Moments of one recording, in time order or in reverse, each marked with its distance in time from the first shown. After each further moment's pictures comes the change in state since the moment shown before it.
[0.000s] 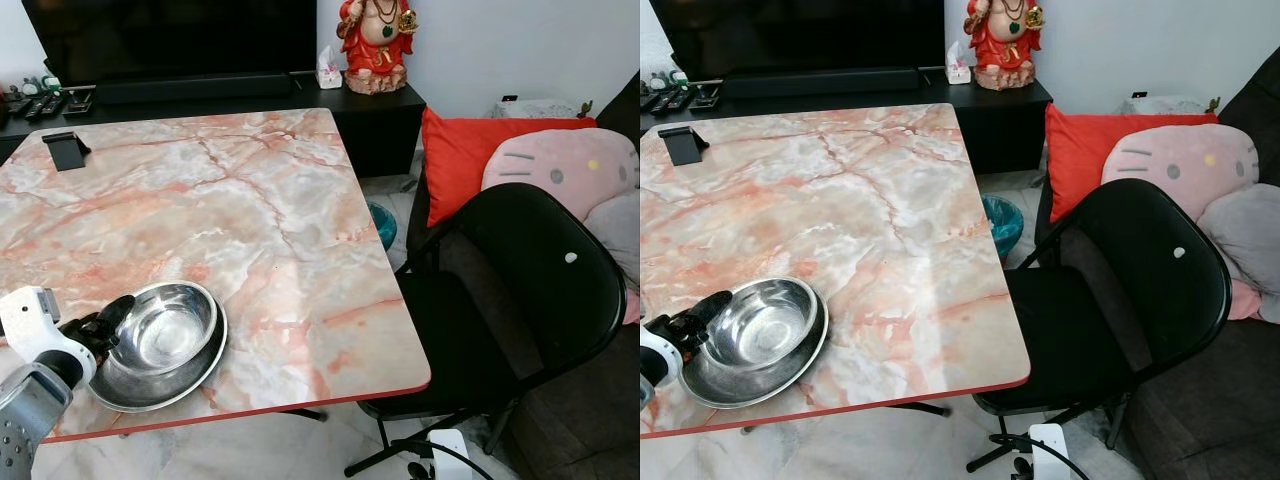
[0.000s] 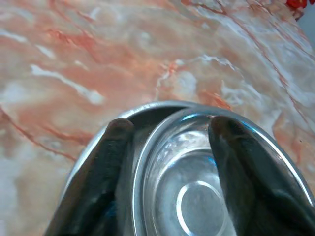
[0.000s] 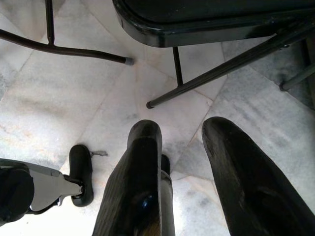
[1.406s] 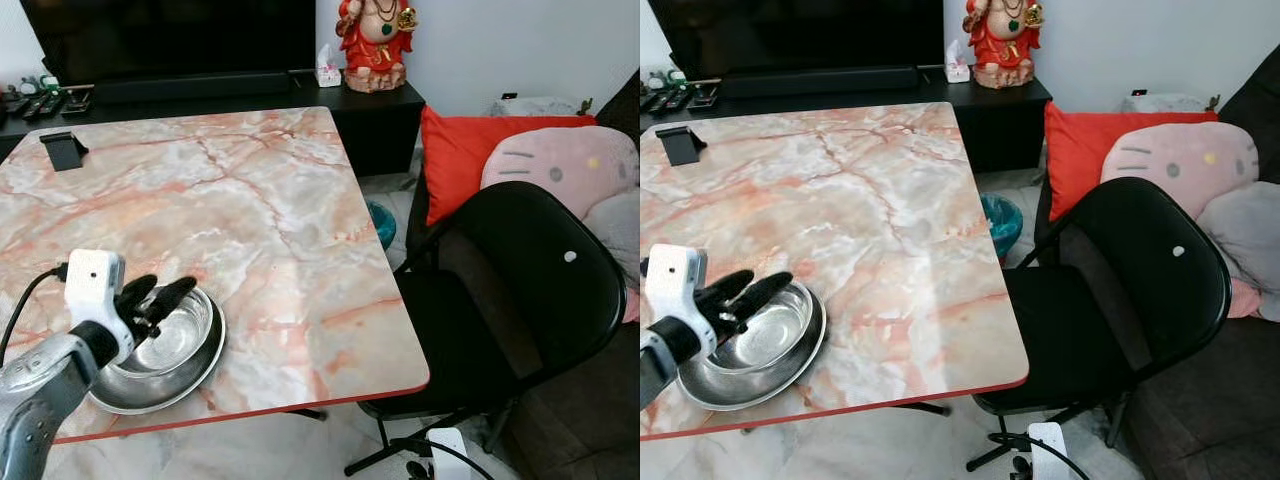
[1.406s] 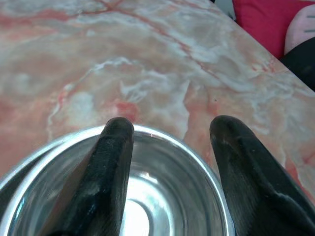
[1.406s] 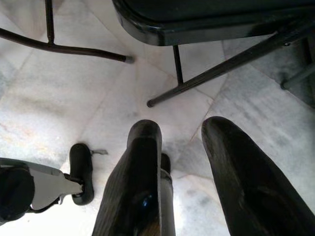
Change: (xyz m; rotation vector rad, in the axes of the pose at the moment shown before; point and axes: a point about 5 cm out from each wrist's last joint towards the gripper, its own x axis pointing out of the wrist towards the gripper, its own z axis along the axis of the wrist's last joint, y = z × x) left arm -0.002 -0.054 0.004 0.357 0.037 -0.369; right arm 0.000 0.000 0.001 -0.002 0.001 0.005
